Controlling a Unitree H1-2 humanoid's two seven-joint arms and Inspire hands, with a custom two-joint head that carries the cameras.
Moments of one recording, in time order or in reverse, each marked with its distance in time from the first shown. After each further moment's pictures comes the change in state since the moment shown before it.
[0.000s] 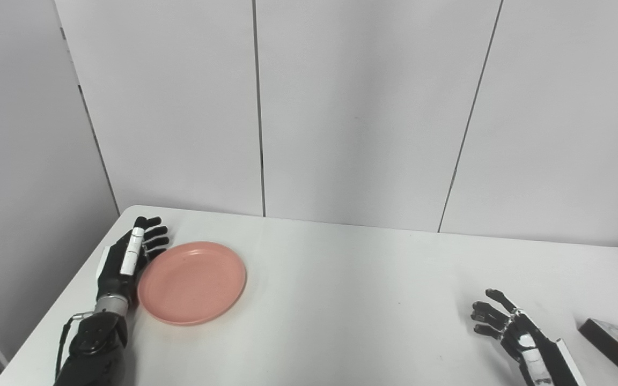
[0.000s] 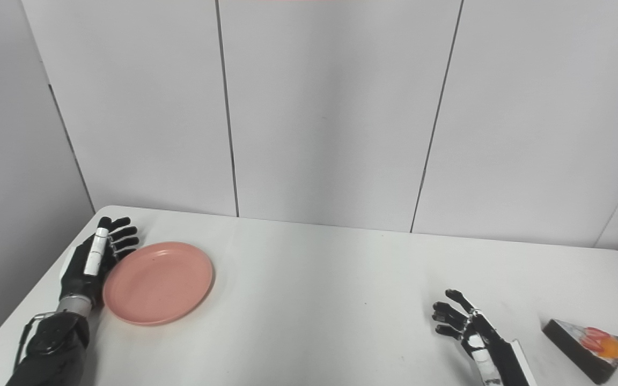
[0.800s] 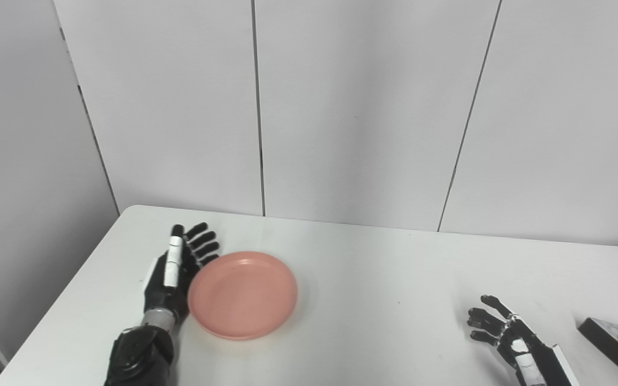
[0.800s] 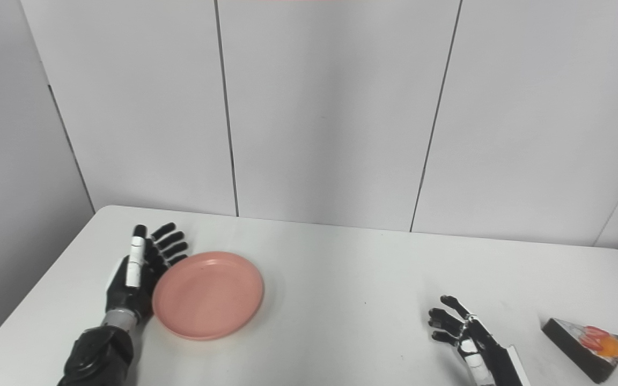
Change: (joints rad) left arm 0.167 -0.214 -0.033 -0.499 -0.126 0.347 -0.028; right arm 0.034 0.016 0.011 -0.053 -0.020 0.044 -0.016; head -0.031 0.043
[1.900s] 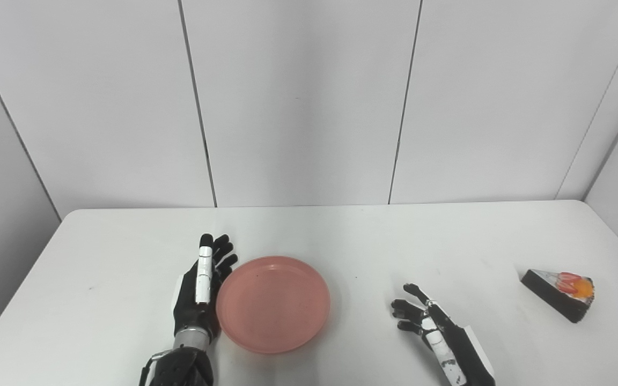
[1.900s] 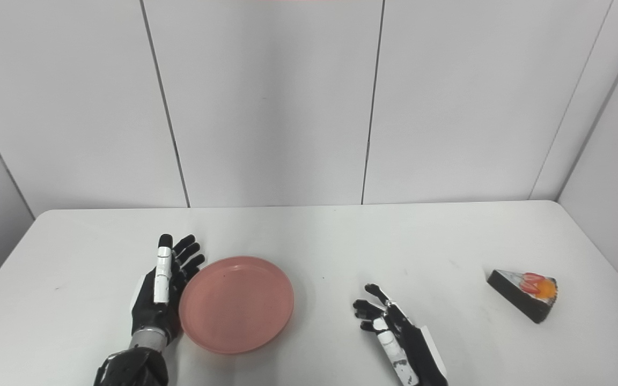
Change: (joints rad) left arm 0.116 -0.260 -0.102 -0.350 0.167 0.223 0.214; right arm 0.072 0.135 0.101 -0.165 -0.154 0.175 -0.112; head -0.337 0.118
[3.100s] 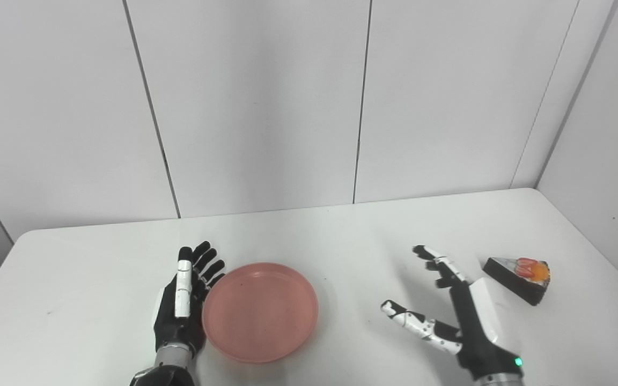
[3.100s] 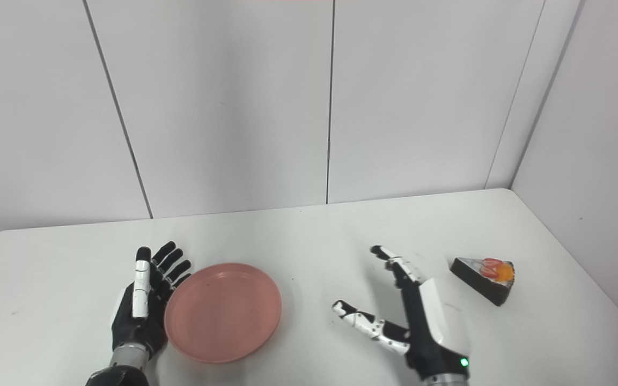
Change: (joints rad) left arm -0.017 0.000 0.006 0.088 -0.063 -0.092 -0.102; right arm 0.003 -0.100 -0.039 -0.404 -0.826 0.244 -0.154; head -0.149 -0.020
